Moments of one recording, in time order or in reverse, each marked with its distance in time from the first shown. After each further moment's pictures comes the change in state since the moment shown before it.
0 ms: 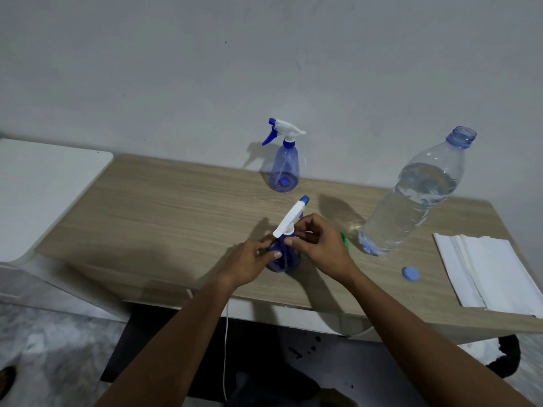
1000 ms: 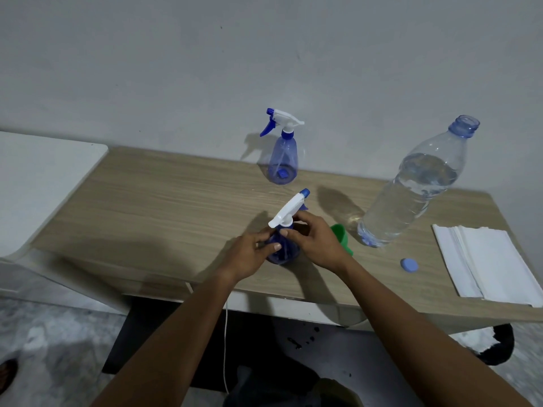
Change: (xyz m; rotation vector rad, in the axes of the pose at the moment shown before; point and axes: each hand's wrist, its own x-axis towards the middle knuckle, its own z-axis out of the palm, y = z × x) left_hand -0.001 0.000 0.005 -0.075 0.052 0.011; right_hand 0.003 -0.009 0.008 -0.106 -0.116 -0.027
